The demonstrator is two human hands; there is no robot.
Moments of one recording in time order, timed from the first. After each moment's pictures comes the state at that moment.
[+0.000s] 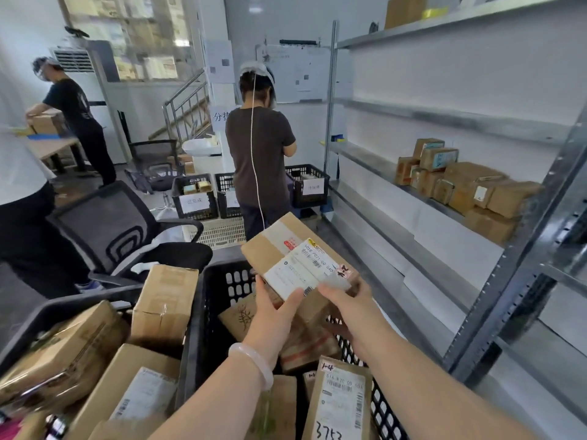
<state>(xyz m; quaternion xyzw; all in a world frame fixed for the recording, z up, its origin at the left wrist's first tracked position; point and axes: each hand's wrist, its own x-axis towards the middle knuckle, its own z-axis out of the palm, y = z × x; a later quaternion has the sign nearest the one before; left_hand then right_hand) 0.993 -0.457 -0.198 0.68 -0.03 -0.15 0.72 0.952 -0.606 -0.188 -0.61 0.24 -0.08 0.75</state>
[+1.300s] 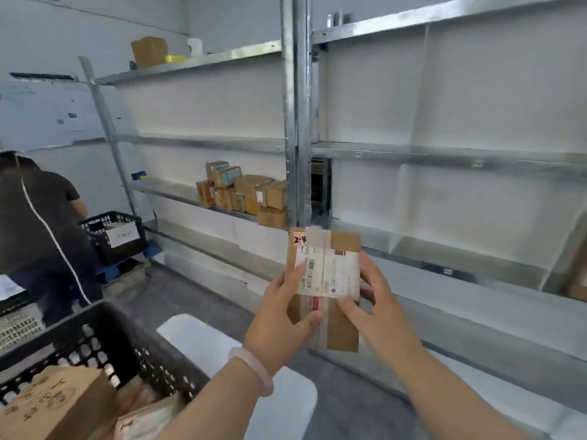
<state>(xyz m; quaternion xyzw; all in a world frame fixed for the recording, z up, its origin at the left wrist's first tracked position) 0.779 -0.695 -0.161 0.64 -0.56 -0.15 0.50 0.614 -0.778 -0.152 -0.72 0.33 -0.43 0.43</state>
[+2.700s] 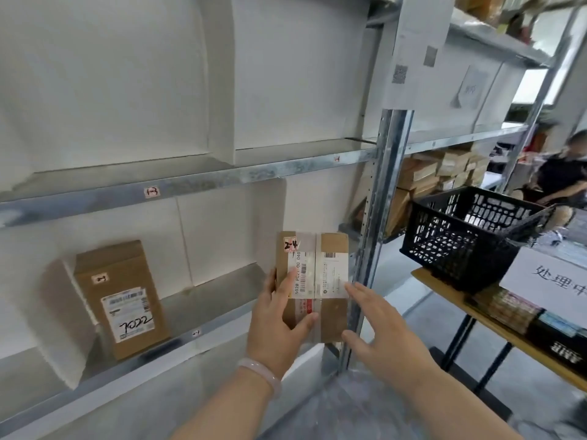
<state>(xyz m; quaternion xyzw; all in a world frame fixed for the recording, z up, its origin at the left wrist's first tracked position) 0.000 -1.113 -0.223 0.28 -0.79 -0.38 0.39 -0.136 -0.957 -0.187 -0.52 0.80 -0.29 0.01</state>
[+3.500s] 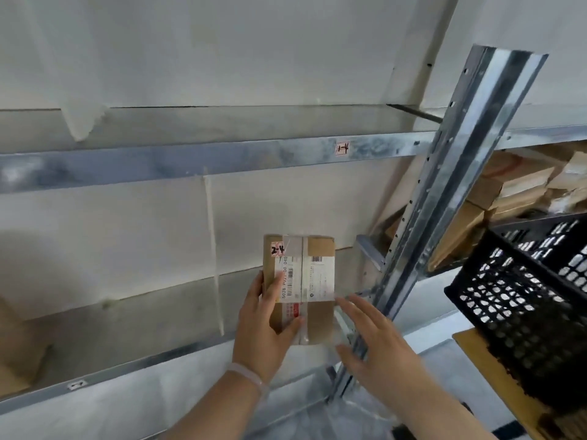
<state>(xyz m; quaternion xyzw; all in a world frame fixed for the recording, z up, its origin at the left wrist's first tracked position) -0.251 -1.254 -0.298 0.40 -0.75 -0.33 0.42 -0.429 -1.138 -0.254 -0.61 0.76 -0.18 0.11</state>
